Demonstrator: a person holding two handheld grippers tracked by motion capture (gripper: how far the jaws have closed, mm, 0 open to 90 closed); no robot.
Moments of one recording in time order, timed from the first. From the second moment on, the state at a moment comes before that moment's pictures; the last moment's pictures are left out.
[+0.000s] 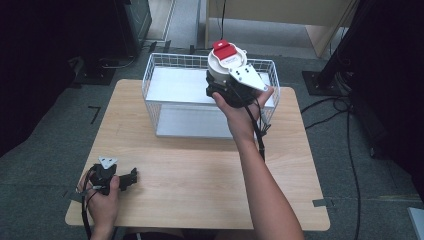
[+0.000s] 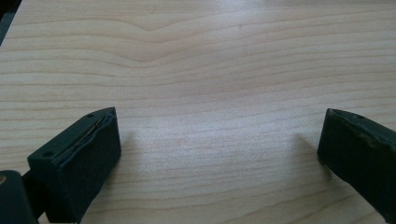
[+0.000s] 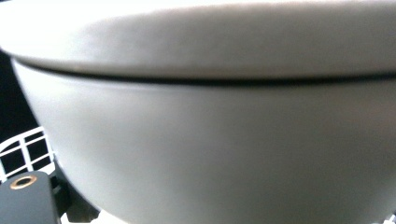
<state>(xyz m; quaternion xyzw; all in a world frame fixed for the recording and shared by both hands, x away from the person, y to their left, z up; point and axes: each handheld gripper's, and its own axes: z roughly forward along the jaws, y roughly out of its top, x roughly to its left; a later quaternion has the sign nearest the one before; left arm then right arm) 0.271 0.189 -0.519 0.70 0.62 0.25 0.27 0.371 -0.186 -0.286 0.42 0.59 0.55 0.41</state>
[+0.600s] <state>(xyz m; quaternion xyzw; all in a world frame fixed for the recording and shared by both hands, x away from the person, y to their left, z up) 0.271 0.188 -0.519 0.70 0.62 0.25 0.27 0.432 -0.184 -0.295 0.45 0.60 0.53 0.39</state>
